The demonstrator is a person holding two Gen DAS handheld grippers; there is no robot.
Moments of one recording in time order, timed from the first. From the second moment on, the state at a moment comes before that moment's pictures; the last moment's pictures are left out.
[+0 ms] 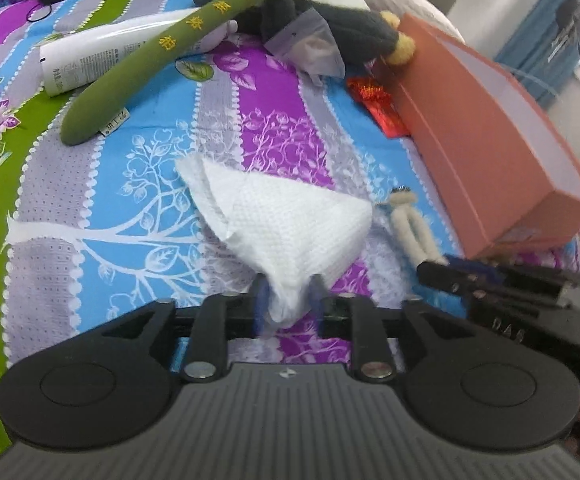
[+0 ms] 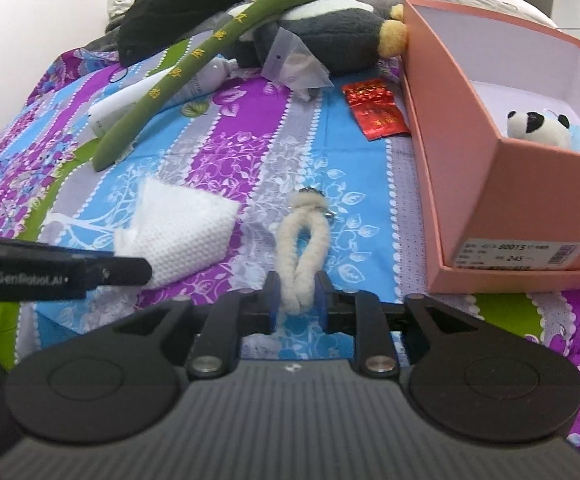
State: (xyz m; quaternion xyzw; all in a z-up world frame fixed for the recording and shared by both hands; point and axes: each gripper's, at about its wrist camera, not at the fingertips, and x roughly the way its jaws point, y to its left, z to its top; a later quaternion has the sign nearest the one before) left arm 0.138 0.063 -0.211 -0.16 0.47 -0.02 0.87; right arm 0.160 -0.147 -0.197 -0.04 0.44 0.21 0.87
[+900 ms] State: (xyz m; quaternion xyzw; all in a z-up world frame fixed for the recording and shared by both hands) left arm 0.173 0.044 -0.233 -0.04 0.45 -0.07 0.89; right arm 0.199 -0.128 -0.215 -0.06 0.45 0.21 0.86
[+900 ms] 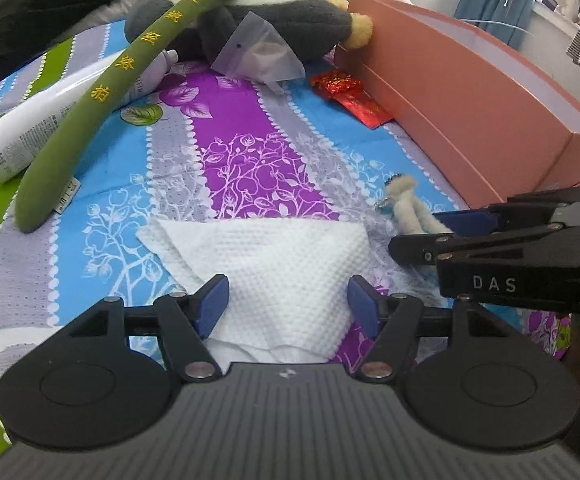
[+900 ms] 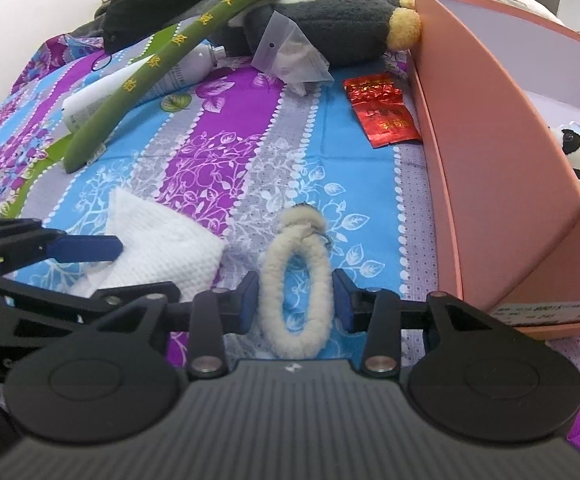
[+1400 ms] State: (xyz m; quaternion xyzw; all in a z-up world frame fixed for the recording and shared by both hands) left arm 0.168 0.044 -0.221 -0.06 0.44 -0.03 0.89; right arm 0.186 -0.129 -0.198 -0.07 0.44 0.23 0.87
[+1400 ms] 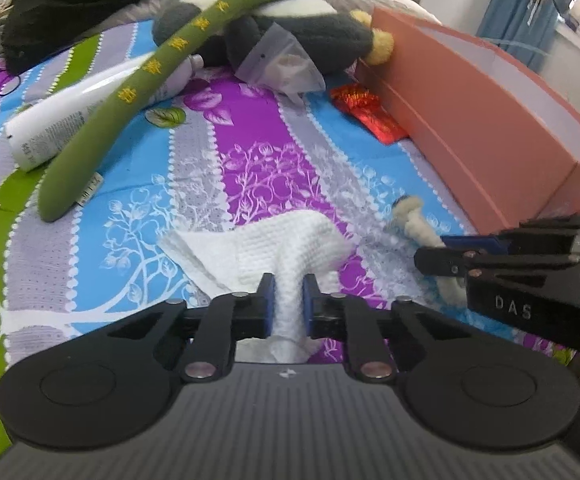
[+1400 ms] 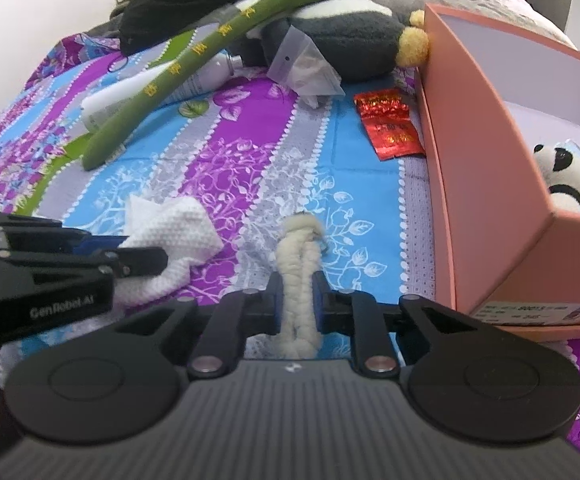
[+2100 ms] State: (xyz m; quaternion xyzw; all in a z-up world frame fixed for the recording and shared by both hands) left arm 0.147 0.028 -0.112 -0.12 0.37 -0.06 0.92; right arm 0.155 -0.151 -0.091 -0.04 0.32 0.23 0.92
